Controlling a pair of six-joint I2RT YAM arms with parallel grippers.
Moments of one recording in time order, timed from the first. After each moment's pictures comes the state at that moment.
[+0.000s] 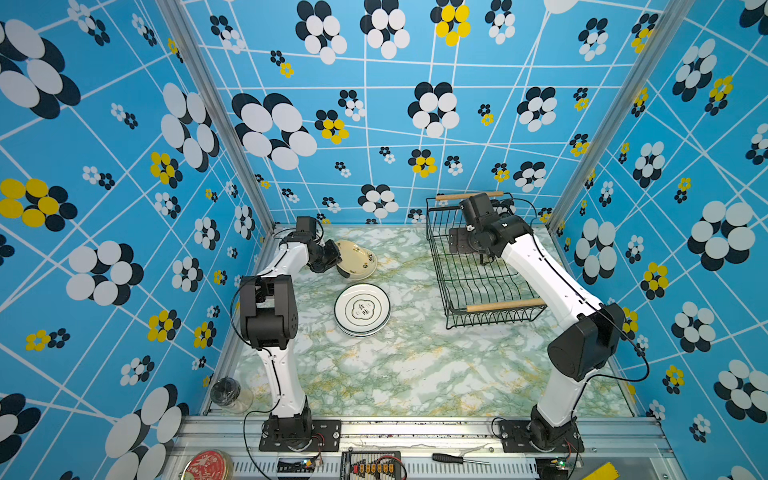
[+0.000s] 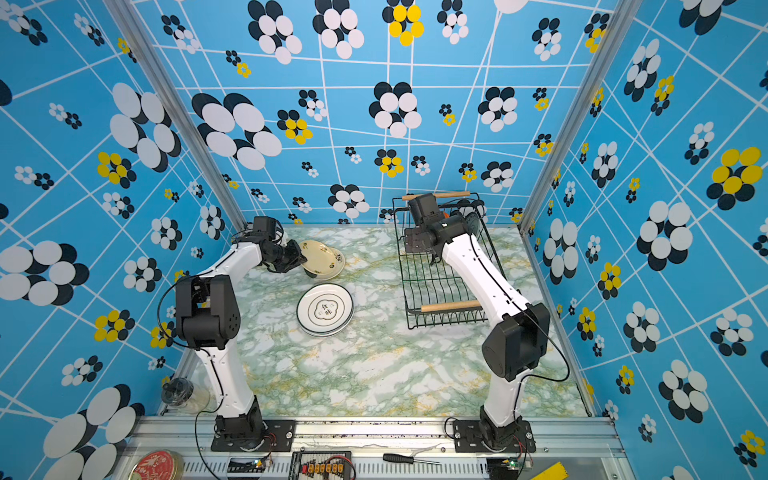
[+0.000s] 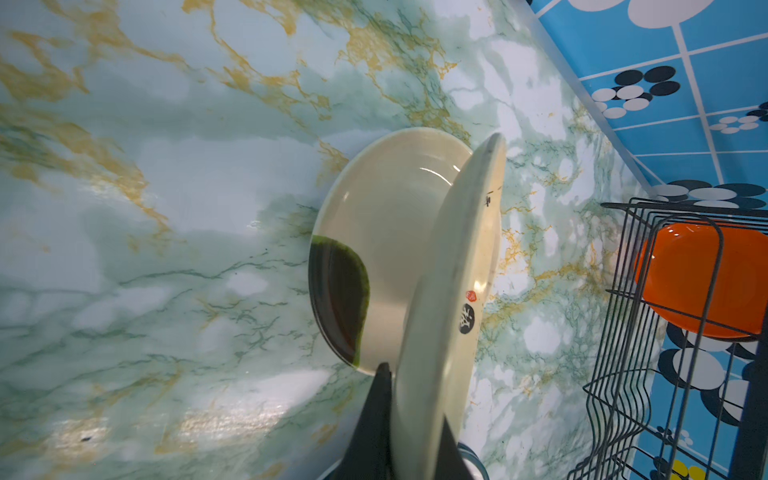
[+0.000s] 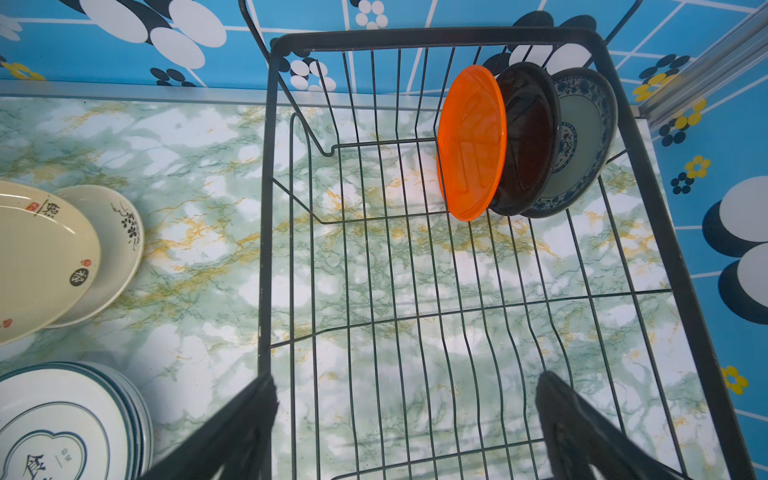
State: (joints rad) left arm 0.04 2.05 1.61 -0.58 0.42 -0.55; right arm 0.45 1.83 1.90 -0.98 0.37 0.30
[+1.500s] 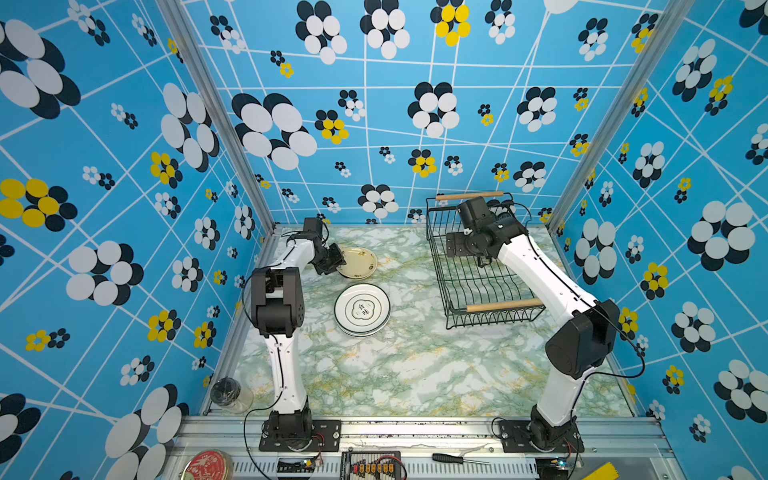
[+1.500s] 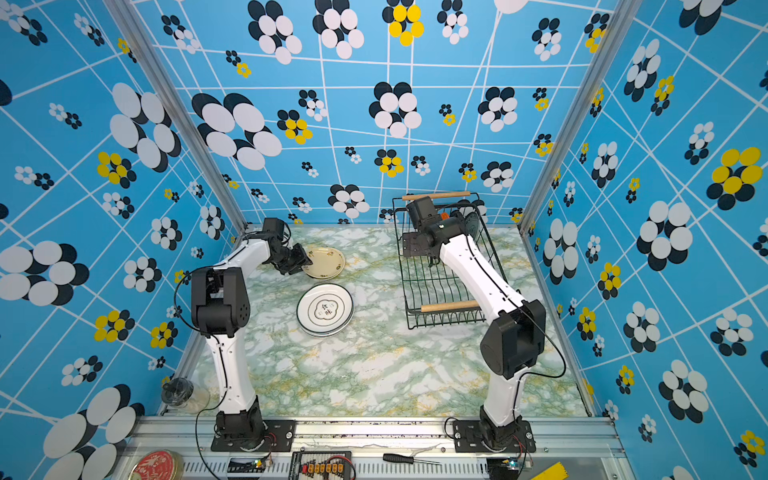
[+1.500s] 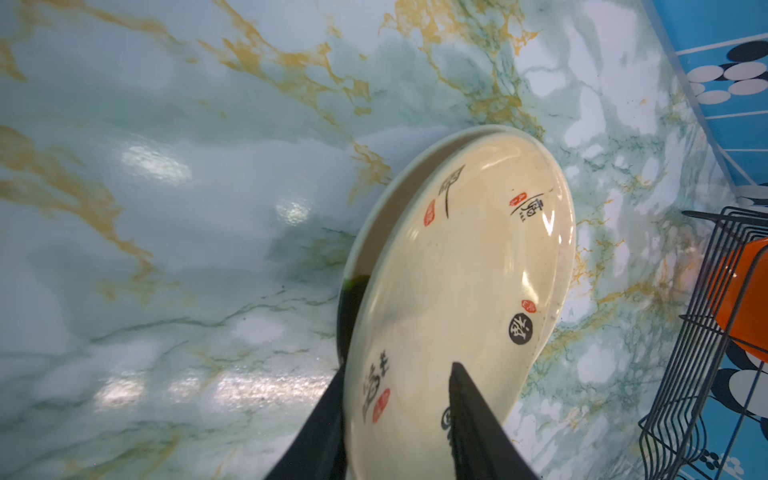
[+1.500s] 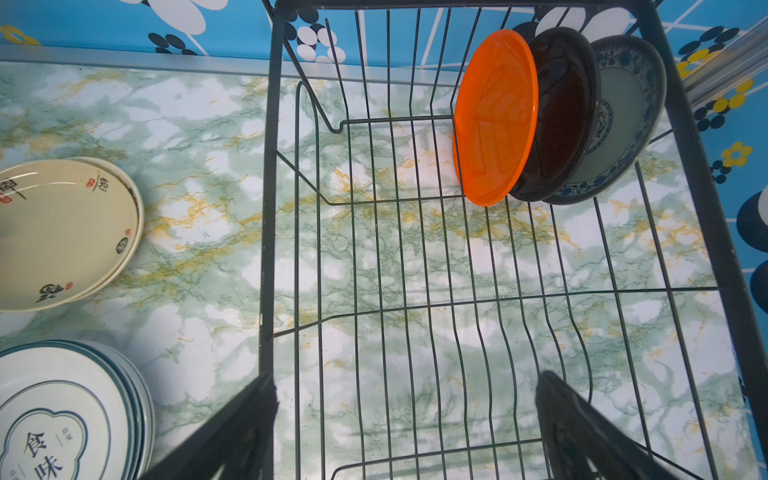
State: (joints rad) left arm 0.02 2.20 1.75 -0.70 0.37 -0.52; right arm 0.45 1.85 1.87 -0.97 0.33 0.30
